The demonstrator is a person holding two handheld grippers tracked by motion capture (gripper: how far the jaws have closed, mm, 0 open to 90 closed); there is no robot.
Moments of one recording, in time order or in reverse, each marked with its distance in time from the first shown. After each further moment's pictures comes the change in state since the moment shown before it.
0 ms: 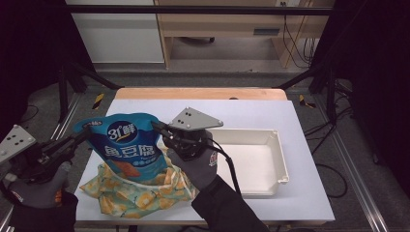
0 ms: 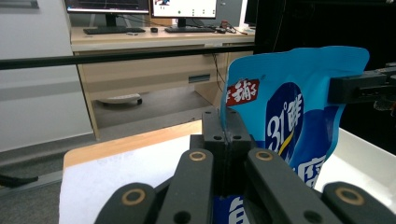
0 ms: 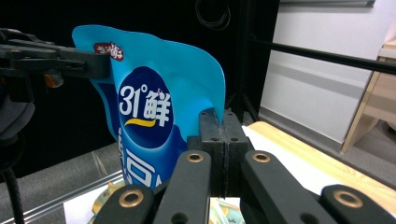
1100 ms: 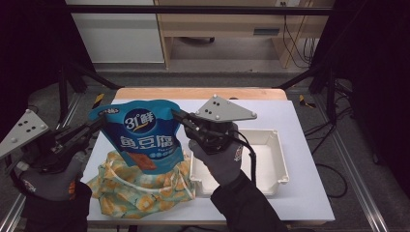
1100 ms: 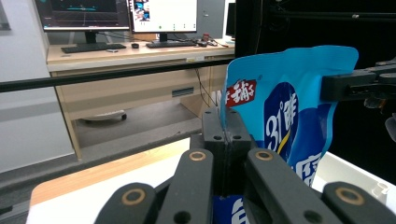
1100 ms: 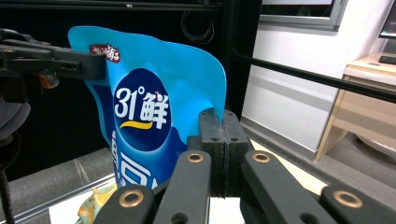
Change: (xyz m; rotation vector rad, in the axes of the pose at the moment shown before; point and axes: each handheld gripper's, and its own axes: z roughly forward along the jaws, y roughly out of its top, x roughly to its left) left arm -0.037 0.034 0.020 -0.037 -0.066 0.031; right arm -0.019 0.029 -0.049 -0.035 -0.061 -0.036
